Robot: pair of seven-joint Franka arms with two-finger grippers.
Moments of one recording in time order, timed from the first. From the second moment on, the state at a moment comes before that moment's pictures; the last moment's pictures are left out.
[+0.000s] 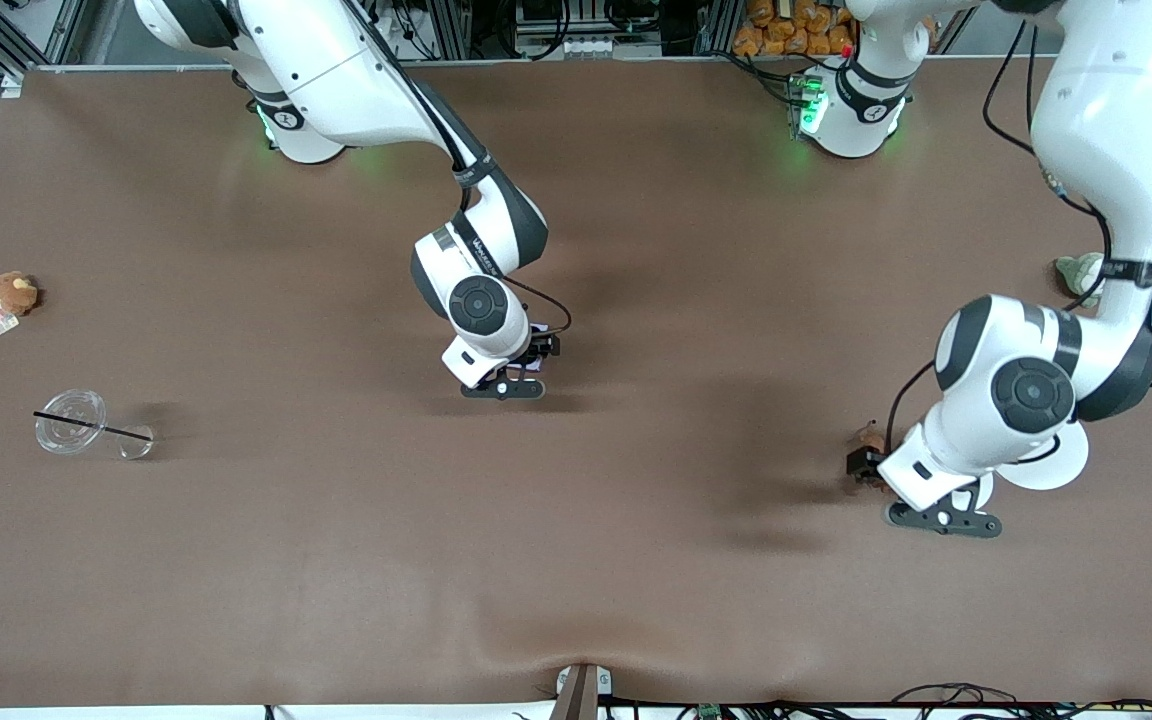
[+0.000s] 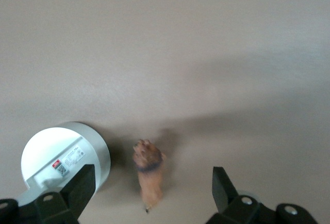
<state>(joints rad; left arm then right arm) 0.19 0.62 -0.48 -1.52 0.41 2.13 -0.22 0.71 0.69 -0.03 -1.70 0.20 2.25 0.57</state>
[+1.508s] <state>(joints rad) 0.08 -0.05 -0.29 -1.52 0.02 1.43 -0.23 0.48 0.60 -0.07 -1.62 0.20 1.99 0.62</state>
